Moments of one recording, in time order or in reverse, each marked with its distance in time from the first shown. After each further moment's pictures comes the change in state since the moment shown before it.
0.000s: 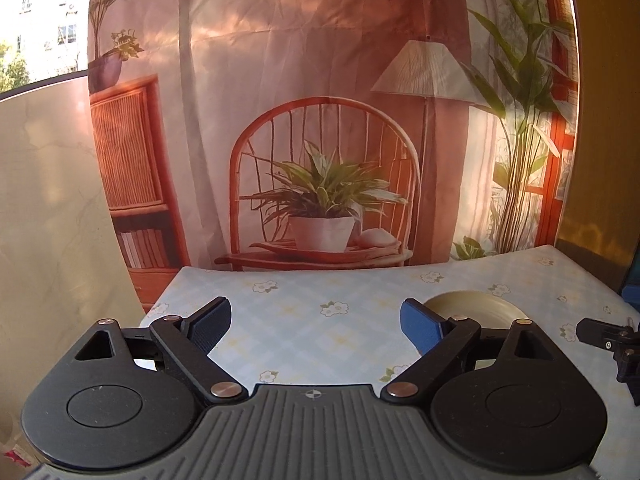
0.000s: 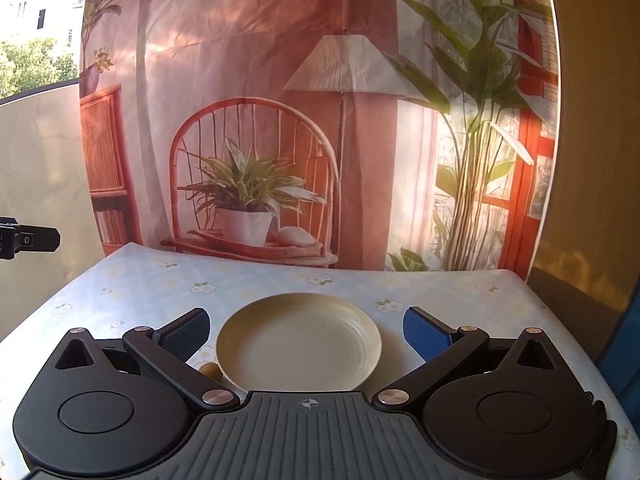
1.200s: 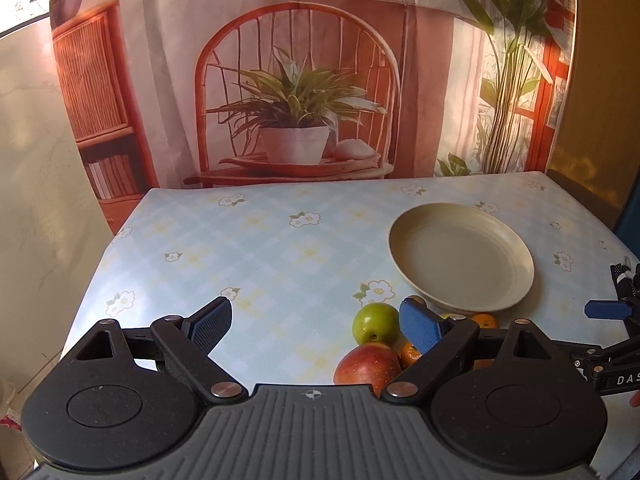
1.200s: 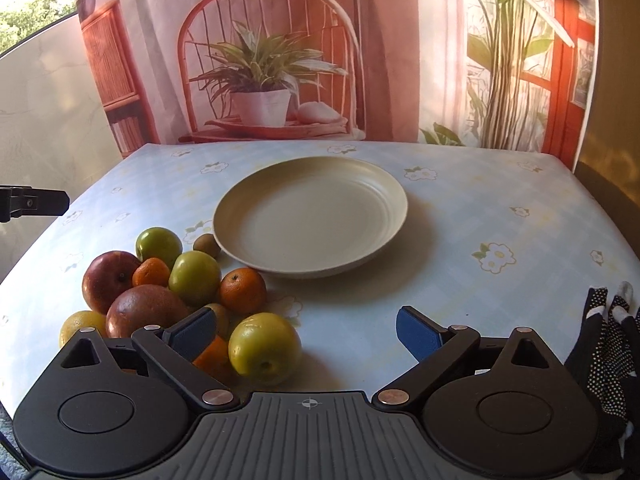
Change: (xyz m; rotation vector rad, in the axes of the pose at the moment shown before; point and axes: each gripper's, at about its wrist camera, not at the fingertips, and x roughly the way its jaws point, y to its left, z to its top) left arm 0.036 -0.022 -0.041 0.070 0.229 -0.028; right arm 0.046 -0.026 -0.064 0.039 0.323 0.140
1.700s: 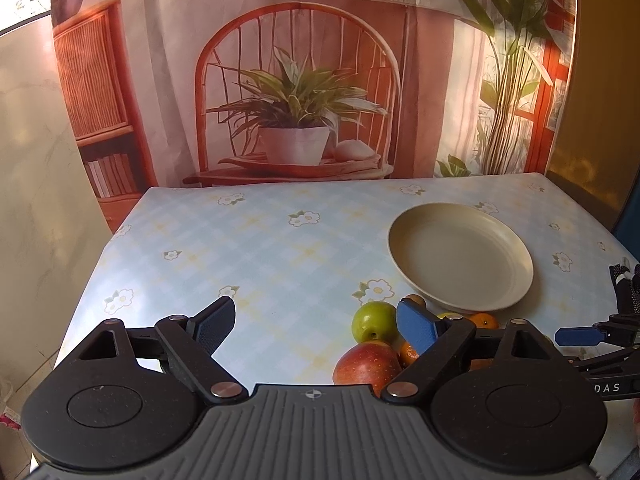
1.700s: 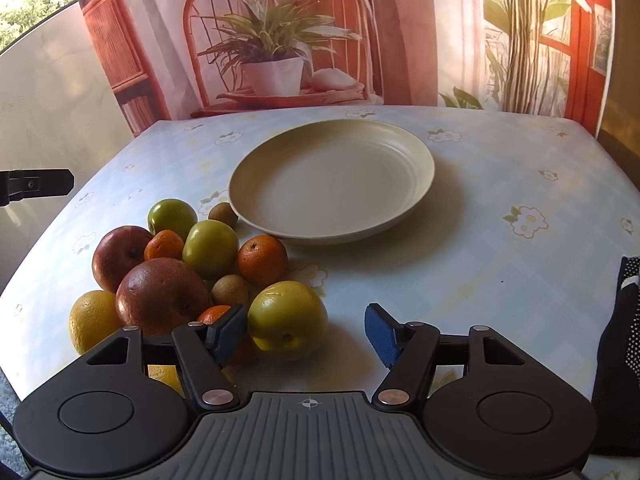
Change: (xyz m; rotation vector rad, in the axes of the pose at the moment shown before) left arm 0.001 0.005 -0.003 -0.024 -0.001 -0.017; right arm 0.017 0.000 -0.006 0.030 0.087 0.056
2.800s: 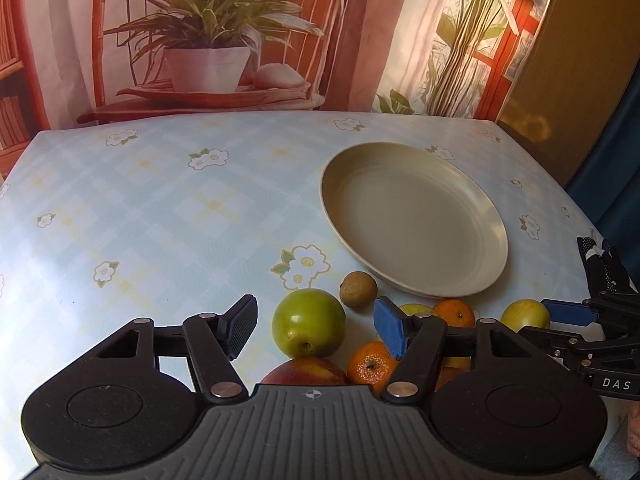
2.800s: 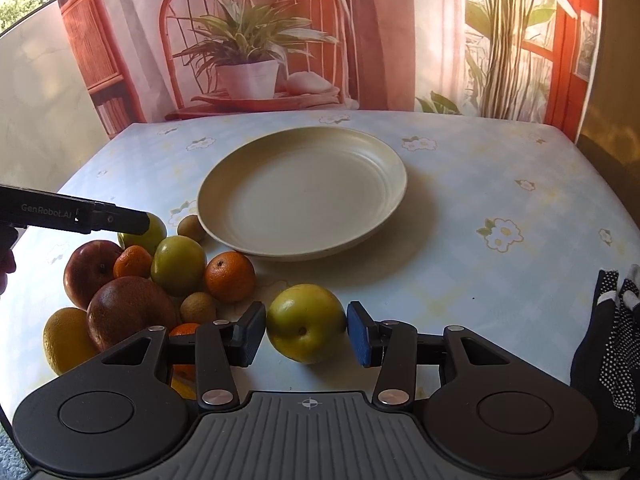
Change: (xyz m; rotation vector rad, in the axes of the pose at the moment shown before) left arm 0.110 -0.023 0.003 -0.015 0.207 -0.270; right arm 0.003 -0.007 0.014 -0.006 -0.004 -0.085
